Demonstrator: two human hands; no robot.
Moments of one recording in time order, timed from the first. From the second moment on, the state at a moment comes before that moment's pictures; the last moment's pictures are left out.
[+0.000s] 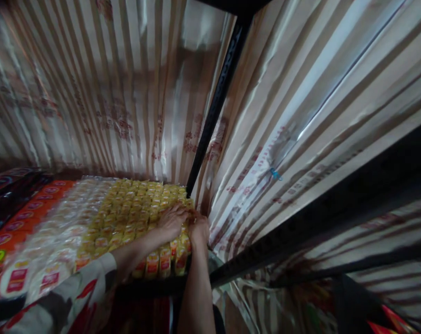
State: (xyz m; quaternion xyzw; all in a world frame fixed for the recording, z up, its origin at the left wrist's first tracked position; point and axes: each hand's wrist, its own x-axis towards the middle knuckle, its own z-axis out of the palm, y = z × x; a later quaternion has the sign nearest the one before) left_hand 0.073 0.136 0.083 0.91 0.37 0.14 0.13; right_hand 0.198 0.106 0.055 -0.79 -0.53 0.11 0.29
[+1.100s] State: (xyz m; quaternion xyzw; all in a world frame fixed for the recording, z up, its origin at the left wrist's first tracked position) left_hand 0.057 0.142 0.079 0.92 0.35 0.12 0.07; right_hand 0.194 0.104 0.038 -0.71 -0.37 0.11 0.59
